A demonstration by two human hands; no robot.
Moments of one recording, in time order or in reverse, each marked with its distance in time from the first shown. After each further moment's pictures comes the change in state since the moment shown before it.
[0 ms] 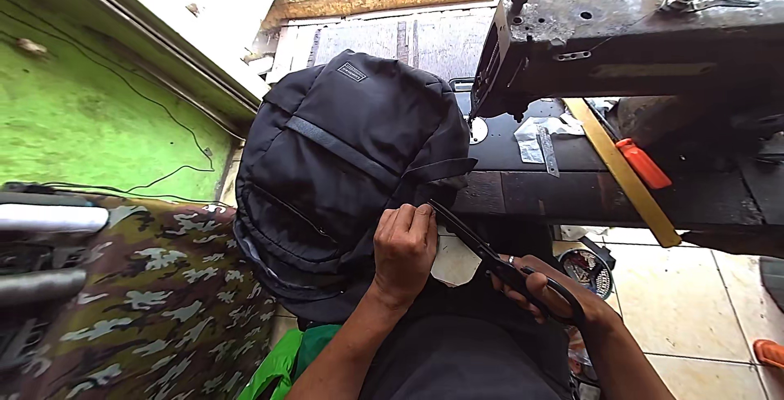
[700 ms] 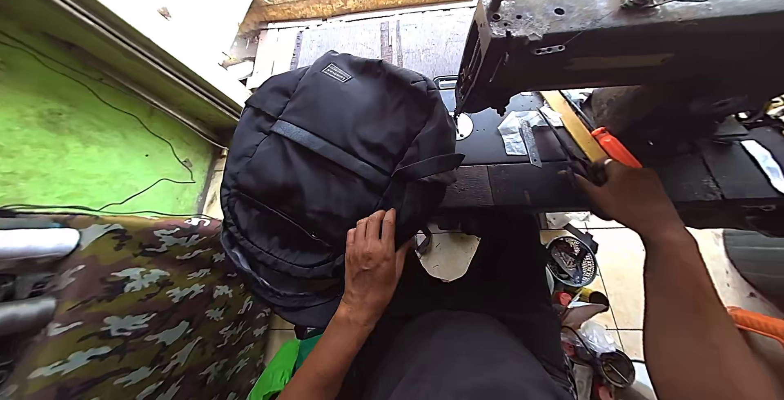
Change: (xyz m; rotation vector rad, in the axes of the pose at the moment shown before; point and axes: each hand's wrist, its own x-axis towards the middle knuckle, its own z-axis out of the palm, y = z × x) left_hand -0.031 -0.034 -0.024 0.090 -0.335 -0.001; right_hand -0.034 -0.068 -0.094 -1.100 1.057 0.409
